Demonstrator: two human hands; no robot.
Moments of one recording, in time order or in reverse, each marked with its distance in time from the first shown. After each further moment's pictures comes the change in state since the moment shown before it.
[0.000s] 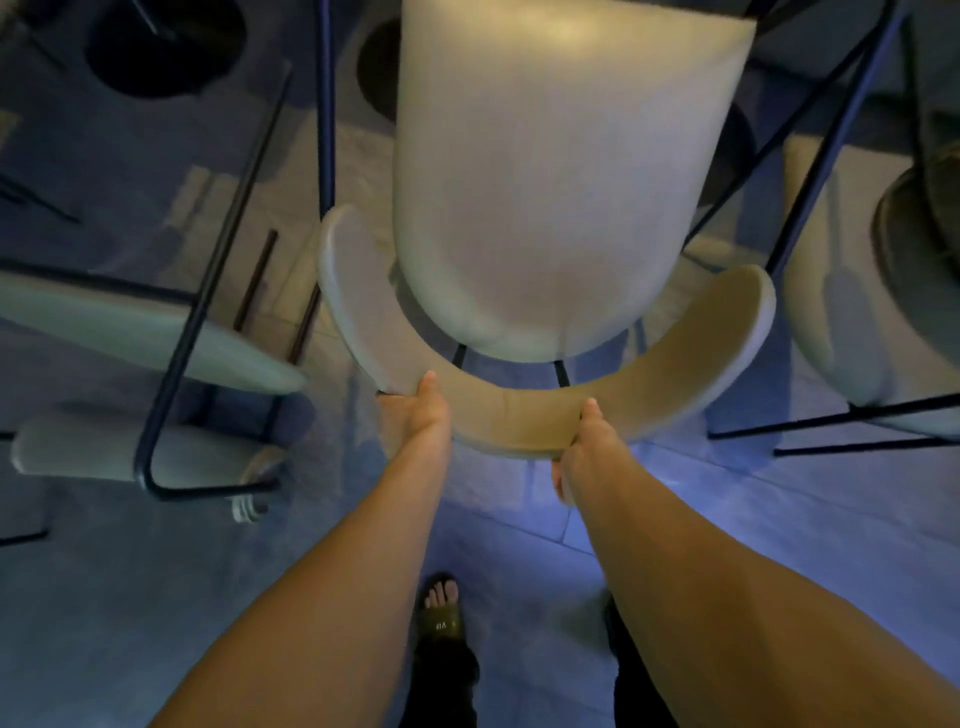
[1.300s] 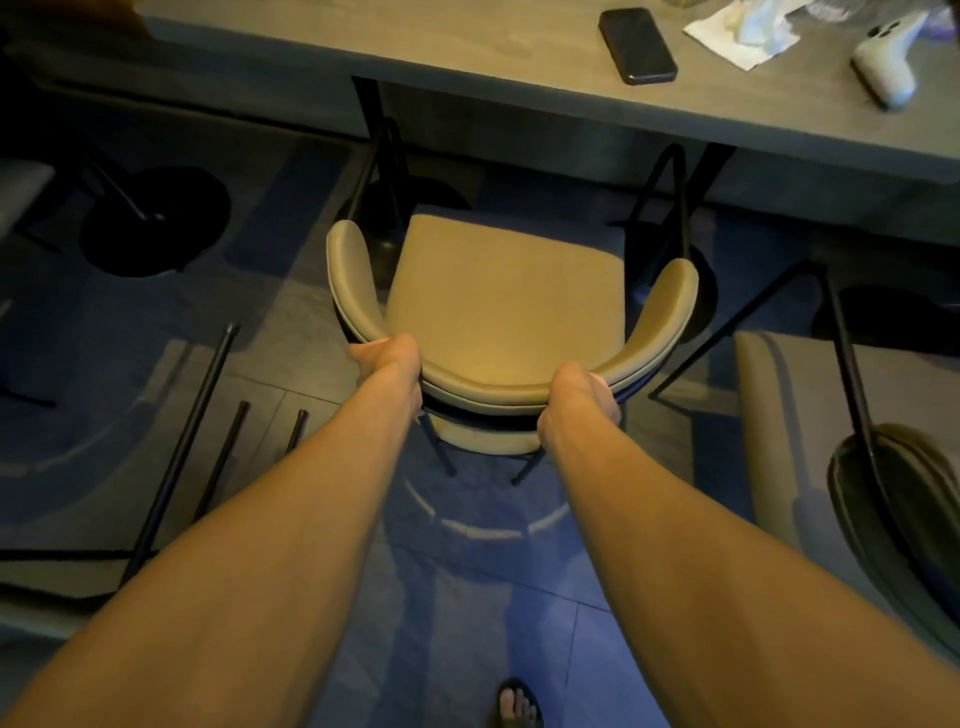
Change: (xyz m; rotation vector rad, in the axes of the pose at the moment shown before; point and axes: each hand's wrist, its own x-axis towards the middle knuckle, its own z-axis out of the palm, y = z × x) left_hand 0.032 0.380 0.156 -0.226 -0.222 -0.006; right_hand -0.102 -0.339 0.202 0.047 -0.001 -0.163
